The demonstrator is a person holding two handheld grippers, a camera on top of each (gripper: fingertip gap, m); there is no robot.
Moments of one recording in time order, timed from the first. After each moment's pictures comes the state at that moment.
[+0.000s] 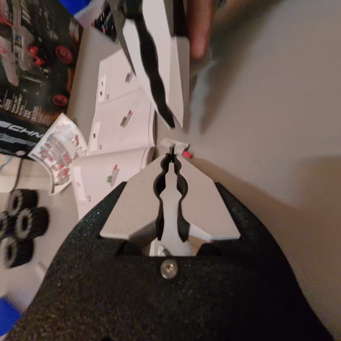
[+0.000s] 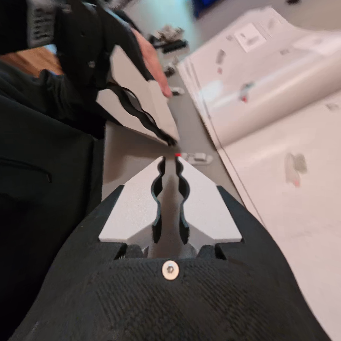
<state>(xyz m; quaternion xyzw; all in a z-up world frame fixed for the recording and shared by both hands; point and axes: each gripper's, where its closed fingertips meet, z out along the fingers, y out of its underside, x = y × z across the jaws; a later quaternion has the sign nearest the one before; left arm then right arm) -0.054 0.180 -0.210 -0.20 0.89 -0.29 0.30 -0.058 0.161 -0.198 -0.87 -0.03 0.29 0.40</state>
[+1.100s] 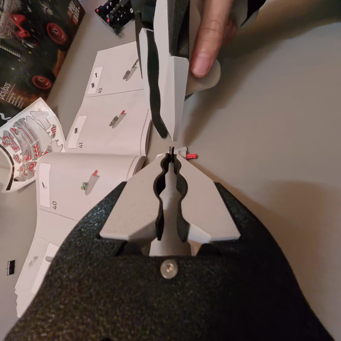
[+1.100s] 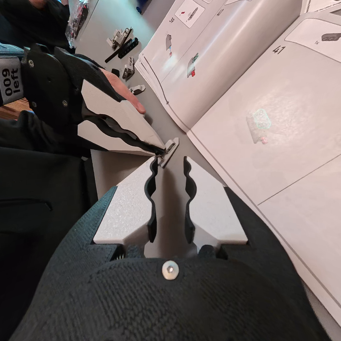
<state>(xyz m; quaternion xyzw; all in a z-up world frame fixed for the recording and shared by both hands) -0.042 0.162 -0.225 -0.27 0.86 -0.34 0.26 -0.033 0.158 -0.218 -0.88 0.11 0.30 0.36</state>
